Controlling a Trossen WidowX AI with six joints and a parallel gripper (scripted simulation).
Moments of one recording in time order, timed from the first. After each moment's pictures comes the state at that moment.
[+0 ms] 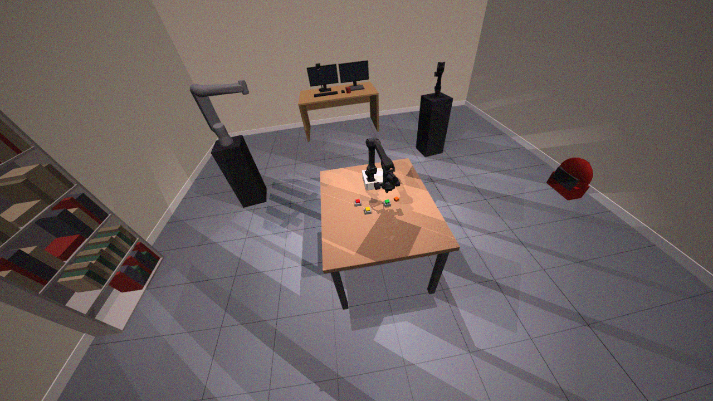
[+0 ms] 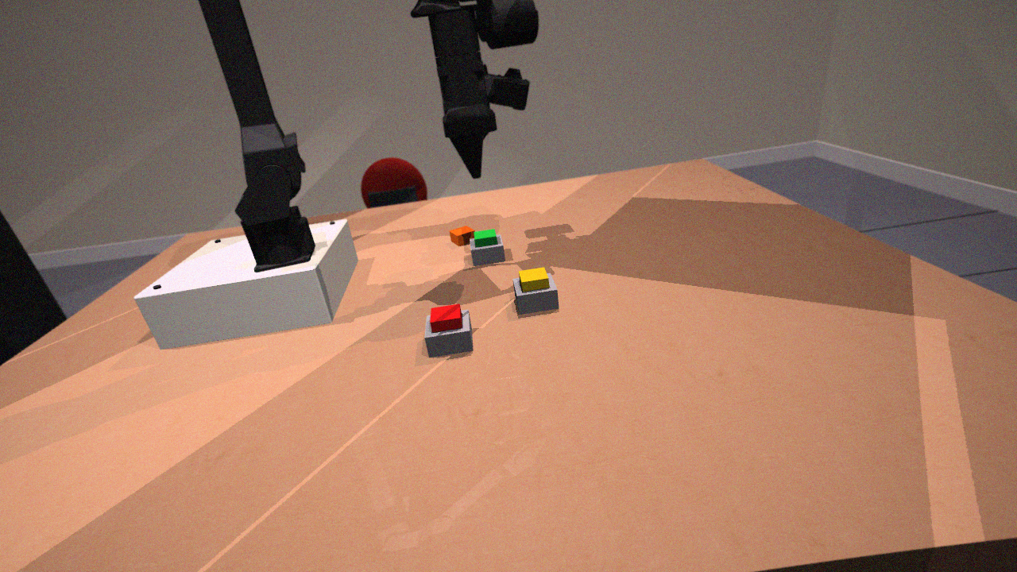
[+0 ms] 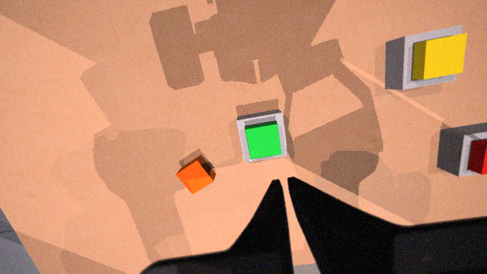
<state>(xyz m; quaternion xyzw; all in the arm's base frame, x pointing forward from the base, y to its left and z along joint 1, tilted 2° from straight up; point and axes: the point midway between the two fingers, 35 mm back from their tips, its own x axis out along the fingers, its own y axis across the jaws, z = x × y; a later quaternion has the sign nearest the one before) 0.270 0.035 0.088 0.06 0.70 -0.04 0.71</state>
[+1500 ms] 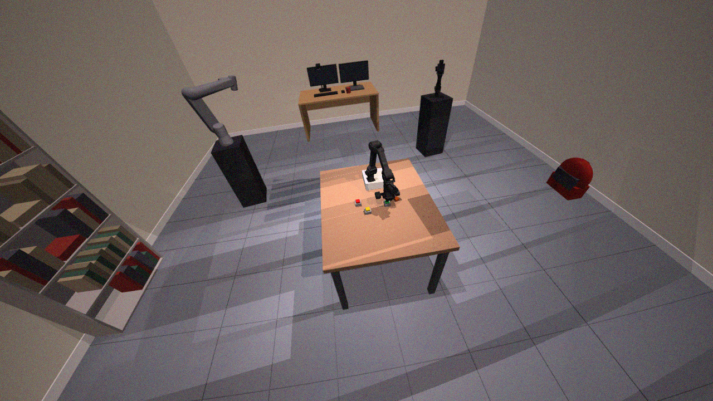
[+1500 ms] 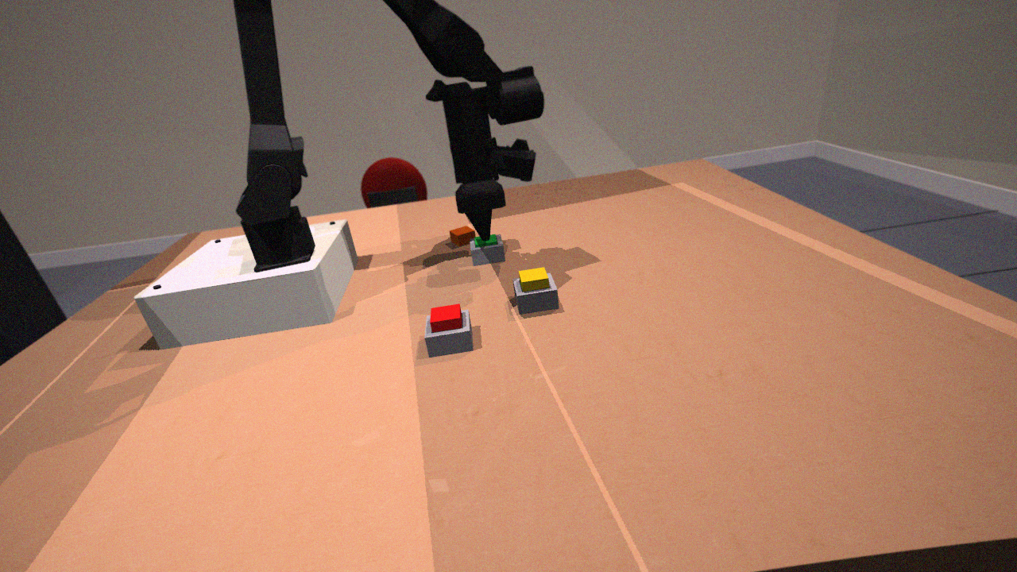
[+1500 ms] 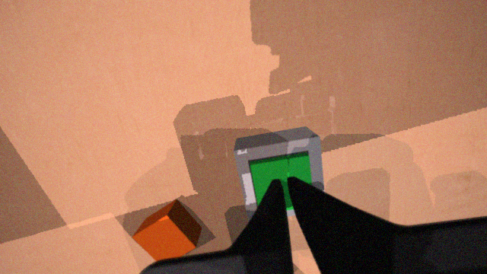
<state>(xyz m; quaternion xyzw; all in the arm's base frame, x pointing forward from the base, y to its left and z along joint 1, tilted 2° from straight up) 0.271 0.042 -0.006 0.06 0.70 -0.04 0.71</state>
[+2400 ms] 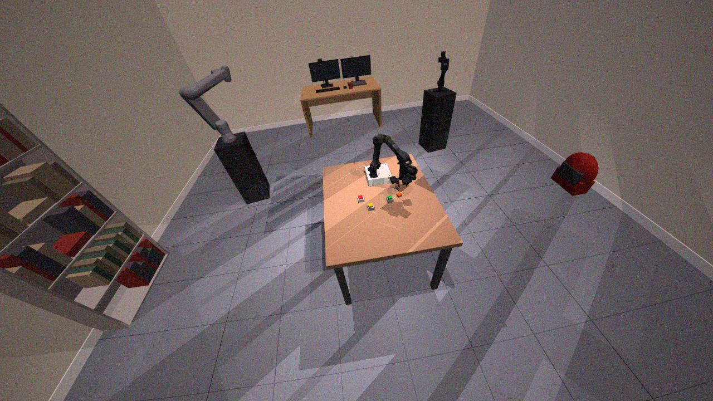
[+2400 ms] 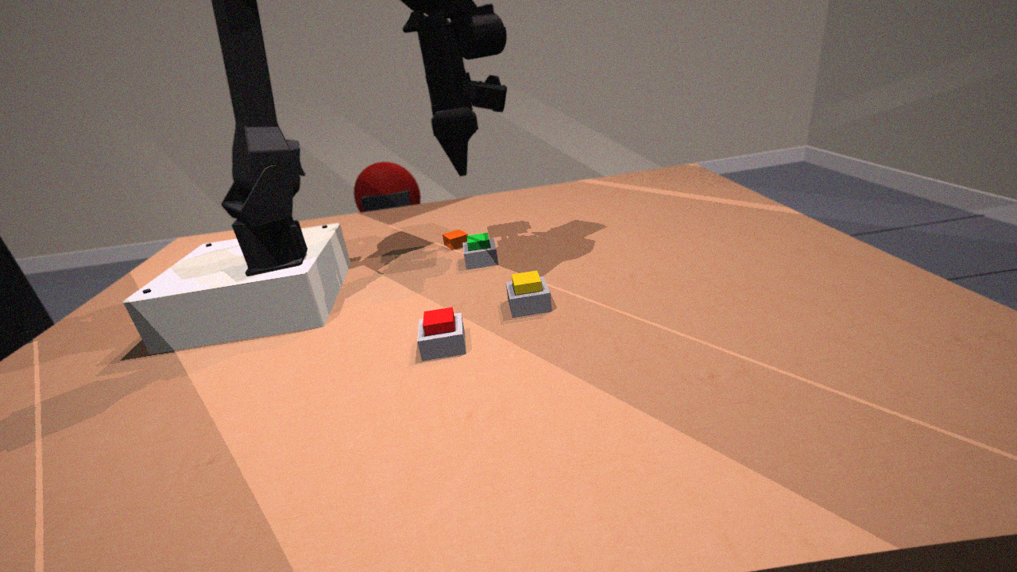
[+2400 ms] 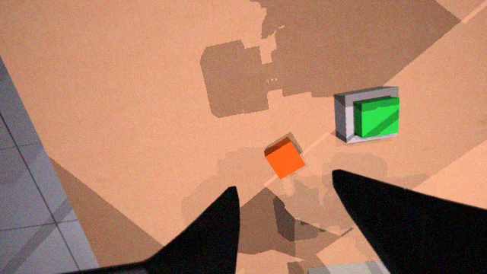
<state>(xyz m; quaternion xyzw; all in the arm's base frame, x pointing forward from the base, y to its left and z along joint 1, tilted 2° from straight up) 0.277 0.141 0.084 0.07 0.70 -0.03 0.71</state>
